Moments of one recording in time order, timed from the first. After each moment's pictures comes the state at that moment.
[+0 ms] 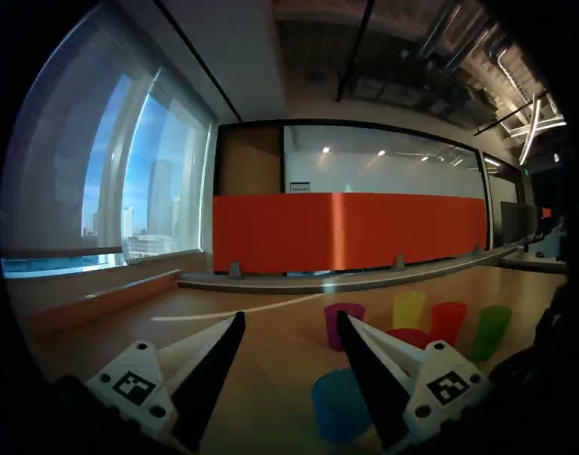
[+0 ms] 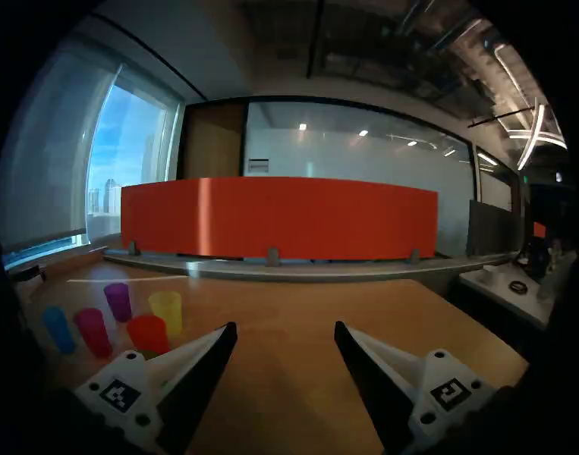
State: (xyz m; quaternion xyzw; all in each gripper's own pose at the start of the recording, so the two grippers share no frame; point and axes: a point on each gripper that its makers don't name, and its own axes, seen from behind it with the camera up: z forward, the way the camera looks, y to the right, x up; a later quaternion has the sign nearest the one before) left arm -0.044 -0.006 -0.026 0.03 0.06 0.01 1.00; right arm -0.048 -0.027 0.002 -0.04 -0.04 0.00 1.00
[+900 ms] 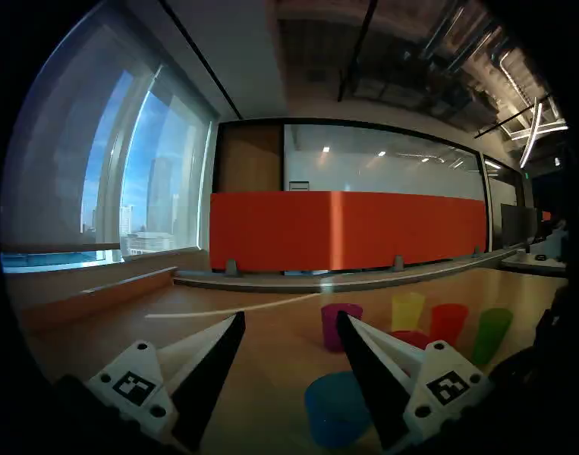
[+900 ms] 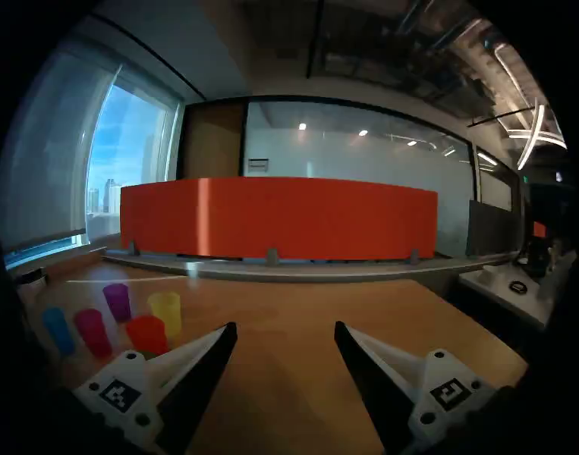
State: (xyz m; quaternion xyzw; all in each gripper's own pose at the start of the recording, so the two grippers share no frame) left arm -0.047 -0.001 -0.015 0.03 0.05 0.01 1.00; right arm -0.047 -0.025 0.002 -0.04 -0.04 0.00 1.00
